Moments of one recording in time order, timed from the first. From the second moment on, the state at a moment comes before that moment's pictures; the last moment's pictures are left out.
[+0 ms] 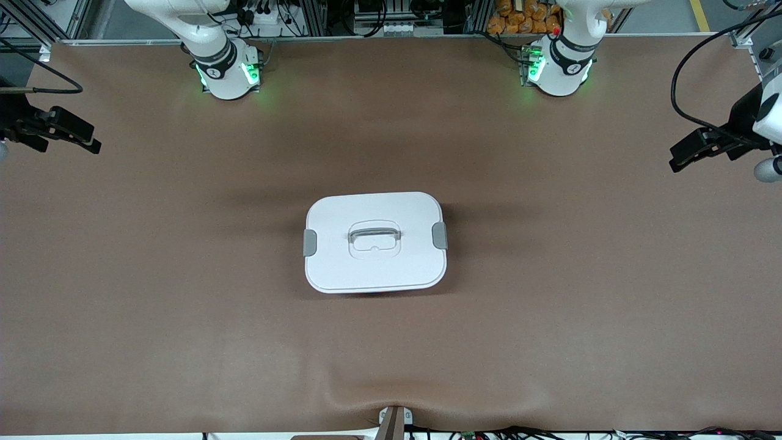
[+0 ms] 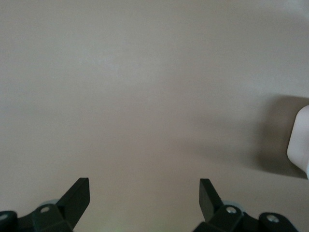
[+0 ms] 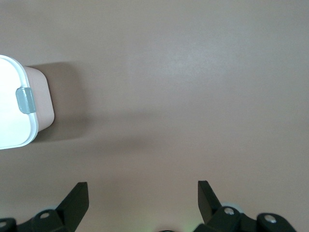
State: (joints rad) left arm 0.04 0.01 -0.13 -1.50 0.06 1.51 -0.26; right arm 0.00 -0.05 -0.02 -1.56 0.03 1.47 0.05
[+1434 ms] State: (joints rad) left arm -0.03 -0.11 -0.09 -1.63 0.01 1.51 -0.17; right arm 0.00 -0.05 -0.02 -1.57 0.03 1.47 0.05
